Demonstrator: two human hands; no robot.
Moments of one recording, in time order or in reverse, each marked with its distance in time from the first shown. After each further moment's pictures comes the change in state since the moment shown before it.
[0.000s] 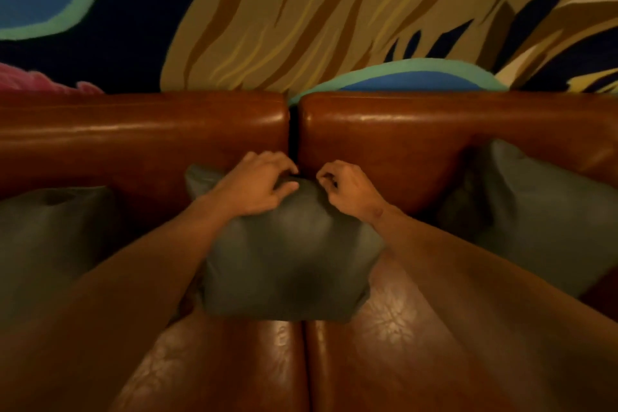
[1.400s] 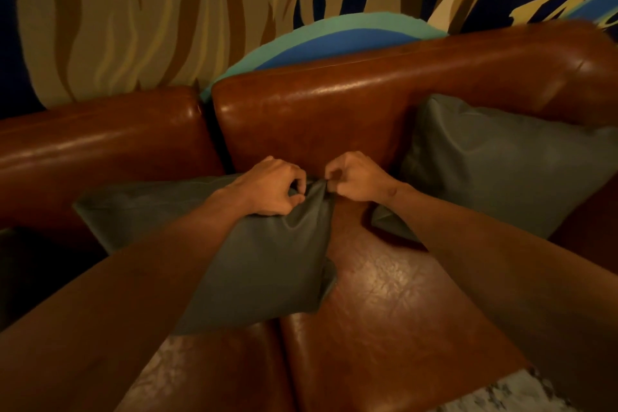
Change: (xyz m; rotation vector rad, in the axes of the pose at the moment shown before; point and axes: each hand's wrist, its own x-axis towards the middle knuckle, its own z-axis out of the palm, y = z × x) left_hand 0.107 0.099 0.073 -0.014 -0.280 0.197; right_hand -0.032 0.146 -0.048 0.037 -0.154 0.075
